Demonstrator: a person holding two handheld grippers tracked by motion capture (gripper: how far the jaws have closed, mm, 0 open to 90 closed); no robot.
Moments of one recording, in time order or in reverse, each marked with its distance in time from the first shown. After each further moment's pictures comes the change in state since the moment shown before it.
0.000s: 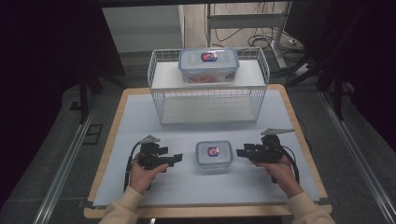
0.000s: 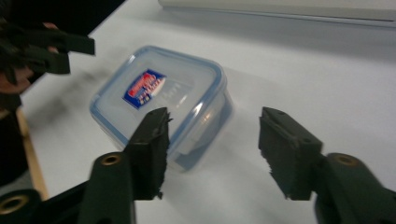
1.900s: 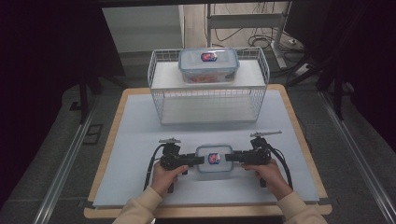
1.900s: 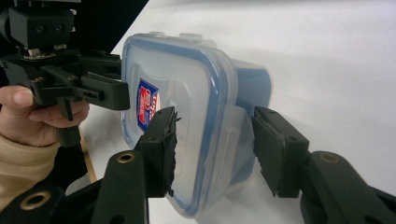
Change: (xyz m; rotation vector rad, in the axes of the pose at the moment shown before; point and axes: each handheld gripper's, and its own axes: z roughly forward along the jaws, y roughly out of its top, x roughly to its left) left arm -0.032 -0.001 0.048 0.031 -0.232 -0.092; right arm 0.010 -0.008 0.032 0.069 0.159 0.147
